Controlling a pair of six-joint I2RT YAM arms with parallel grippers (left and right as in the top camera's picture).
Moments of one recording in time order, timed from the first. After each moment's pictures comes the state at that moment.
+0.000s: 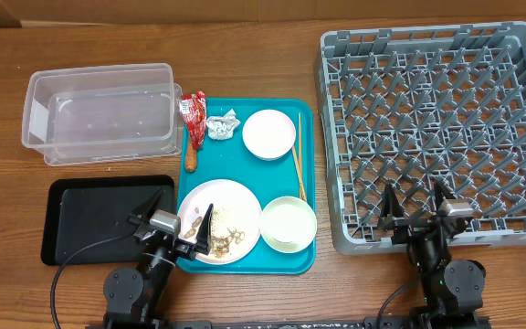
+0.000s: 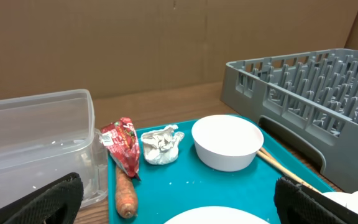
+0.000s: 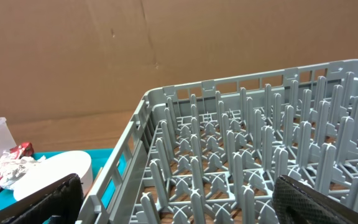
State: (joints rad) left arm -0.09 0.02 0.01 -0.05 0.26 0.00; right arm 0.11 0.01 0.02 -0.03 0.01 0.17
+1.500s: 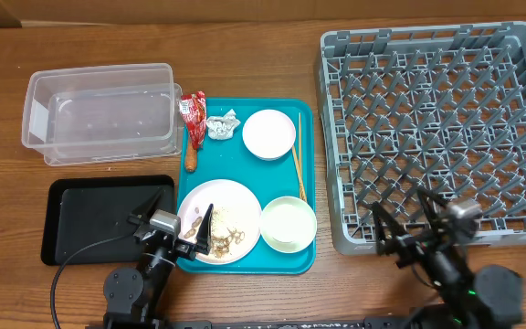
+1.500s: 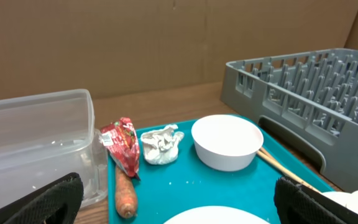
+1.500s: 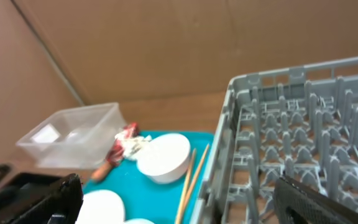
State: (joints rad) left arm -0.09 0.02 0.01 -0.05 0.26 0.00; right arm 0.11 0.15 0.50 -0.50 -0.32 0.29
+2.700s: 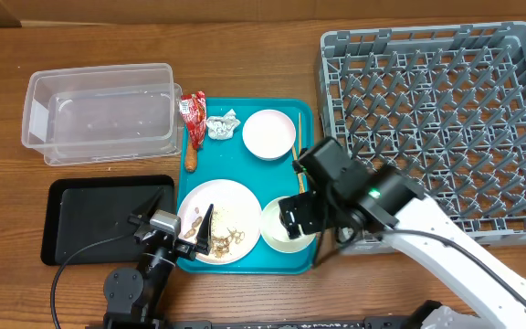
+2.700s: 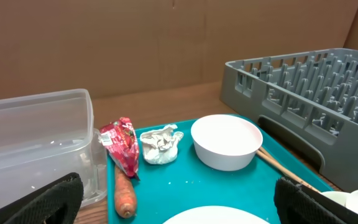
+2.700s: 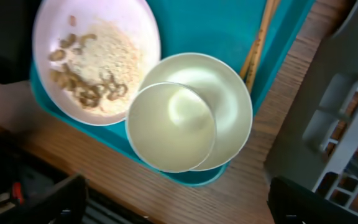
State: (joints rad) left arm -0.09 0.02 0.01 -0.05 0.26 0.00; right arm 0.72 1.39 1.19 -1.05 -0.15 0.42
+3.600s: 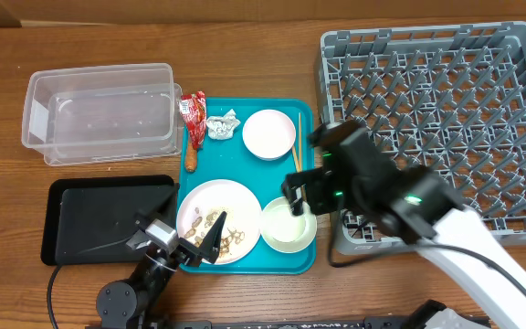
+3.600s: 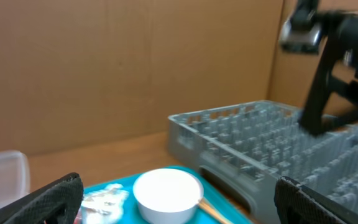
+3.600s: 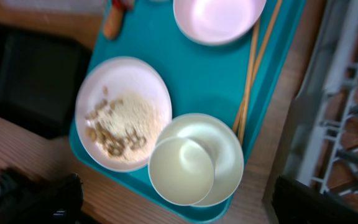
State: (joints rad) left arm -0.09 0.02 0.01 0.18 0.48 -0.18; right arm 0.66 1.26 1.28 -1.00 -0.11 0.46
